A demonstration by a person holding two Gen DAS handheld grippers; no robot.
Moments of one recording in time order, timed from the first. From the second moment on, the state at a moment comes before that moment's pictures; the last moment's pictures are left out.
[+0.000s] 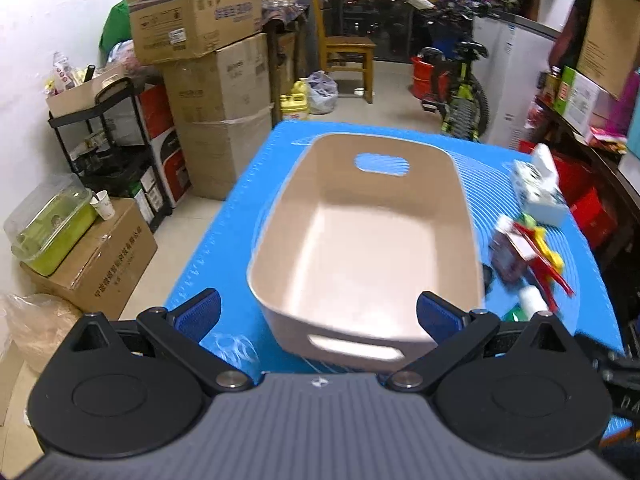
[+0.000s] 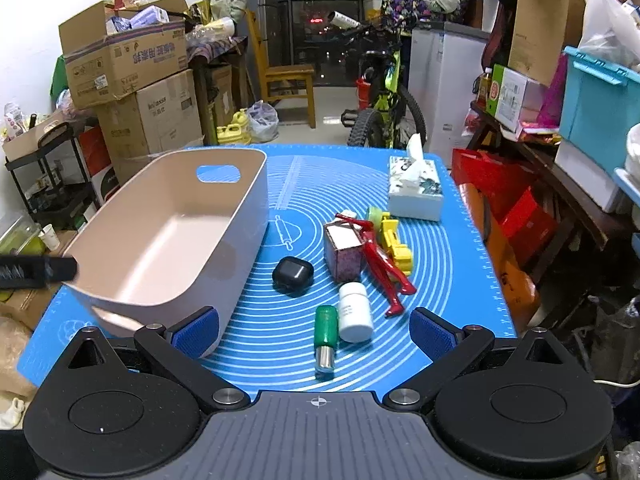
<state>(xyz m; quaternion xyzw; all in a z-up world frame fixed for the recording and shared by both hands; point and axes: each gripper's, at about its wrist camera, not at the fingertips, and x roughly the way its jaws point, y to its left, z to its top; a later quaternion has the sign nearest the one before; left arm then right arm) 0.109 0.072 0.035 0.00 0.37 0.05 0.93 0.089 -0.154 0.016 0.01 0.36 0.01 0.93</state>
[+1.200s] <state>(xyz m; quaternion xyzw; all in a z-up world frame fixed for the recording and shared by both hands) 0.202 0.132 -0.046 -0.03 0.51 0.03 0.86 0.191 -0.134 -0.100 0.01 0.49 -0.04 0.87</state>
